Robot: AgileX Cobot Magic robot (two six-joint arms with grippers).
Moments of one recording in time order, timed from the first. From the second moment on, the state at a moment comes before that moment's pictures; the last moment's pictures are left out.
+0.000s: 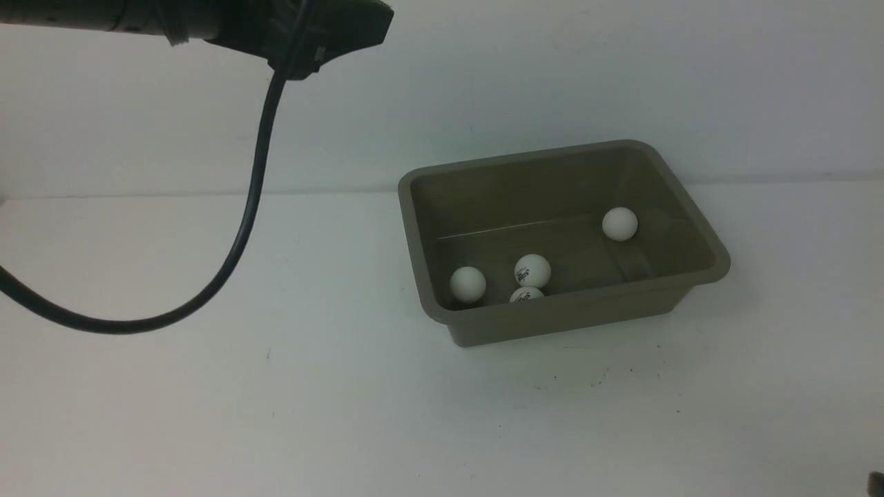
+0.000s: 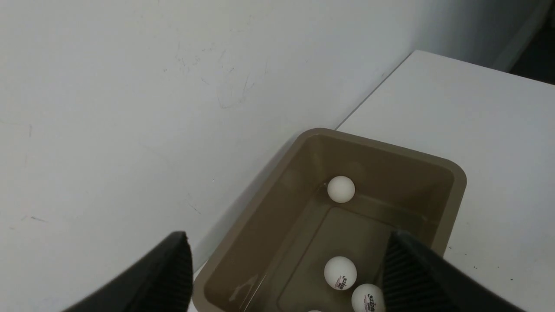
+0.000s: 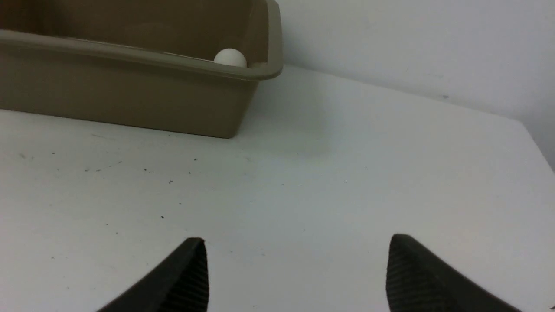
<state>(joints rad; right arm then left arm) 0.03 0.06 0.03 0.10 0.35 -0.34 -0.22 1.39 -1.44 -0.83 0.72 1.03</state>
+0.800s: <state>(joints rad) 0.03 -0.01 0.03 0.19 0.35 -0.34 -0.22 1.40 -1.44 -0.83 0.73 1.03</state>
